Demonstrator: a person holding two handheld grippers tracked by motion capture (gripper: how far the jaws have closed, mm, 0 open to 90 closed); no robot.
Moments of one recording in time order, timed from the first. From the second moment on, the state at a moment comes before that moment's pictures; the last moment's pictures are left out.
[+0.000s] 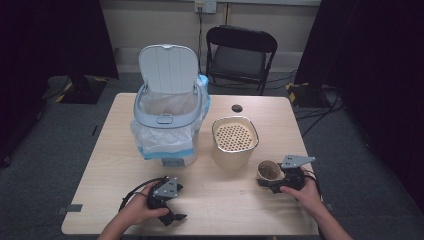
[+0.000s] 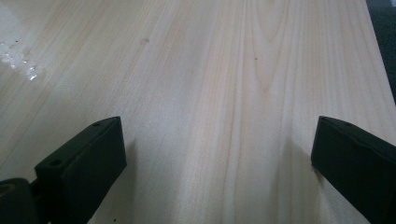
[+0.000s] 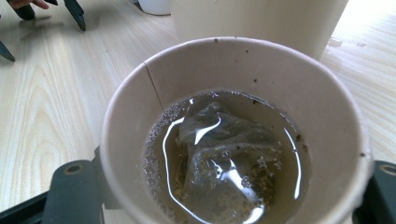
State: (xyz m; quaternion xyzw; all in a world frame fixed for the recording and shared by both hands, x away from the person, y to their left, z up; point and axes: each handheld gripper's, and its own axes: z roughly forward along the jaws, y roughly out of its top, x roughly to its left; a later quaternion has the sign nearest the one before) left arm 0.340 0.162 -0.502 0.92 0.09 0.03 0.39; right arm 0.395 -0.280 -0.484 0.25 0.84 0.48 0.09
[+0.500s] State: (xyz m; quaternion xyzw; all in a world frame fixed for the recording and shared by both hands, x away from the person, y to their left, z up) left arm 0.340 0.161 -0.502 0.92 0.09 0.03 0.39; right arm 0.410 -0.289 -0.472 0.27 0.85 0.45 0.10
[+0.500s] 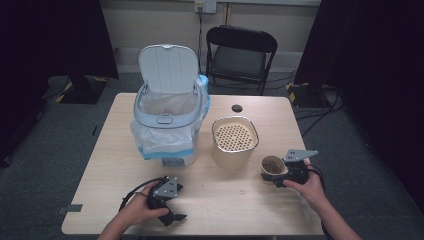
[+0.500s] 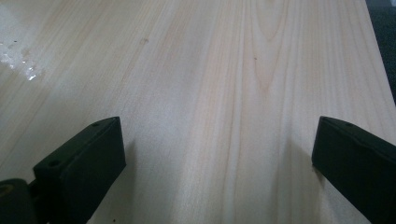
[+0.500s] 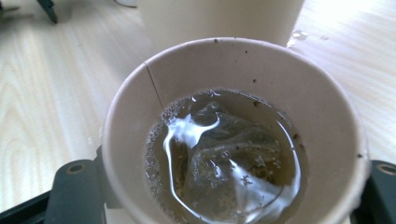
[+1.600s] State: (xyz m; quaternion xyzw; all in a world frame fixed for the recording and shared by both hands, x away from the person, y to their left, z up) left arm 0.340 0.160 -0.502 0.92 0.09 0.03 0.39; right arm 0.481 -0.275 -0.425 0.27 0.85 0.42 0.14
